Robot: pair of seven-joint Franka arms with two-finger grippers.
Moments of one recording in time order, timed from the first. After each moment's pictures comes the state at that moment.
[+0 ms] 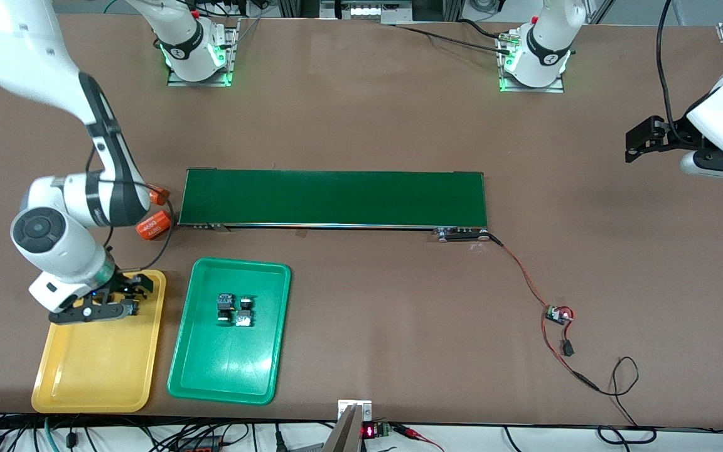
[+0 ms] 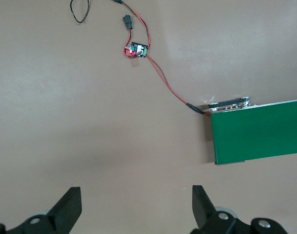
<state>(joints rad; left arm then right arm) 0.06 0.05 -0.14 -1.53 0.03 1.53 0.07 -0.01 0.57 0.08 -1.53 -0.28 2.21 0.10</state>
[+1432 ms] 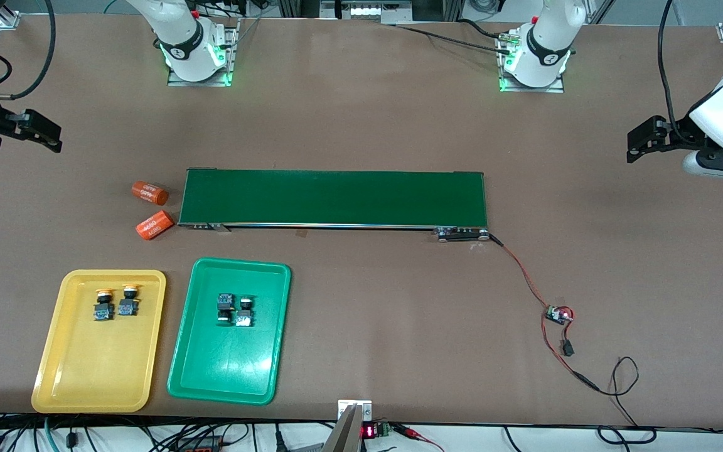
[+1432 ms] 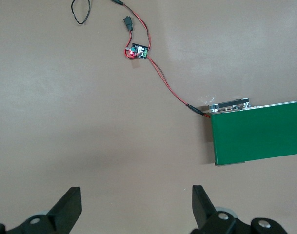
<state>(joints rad) 0.07 0.05 -0.13 -1.53 0.03 1.53 0.07 -0.05 0.00 0.08 -1.59 -0.12 1.49 0.02</state>
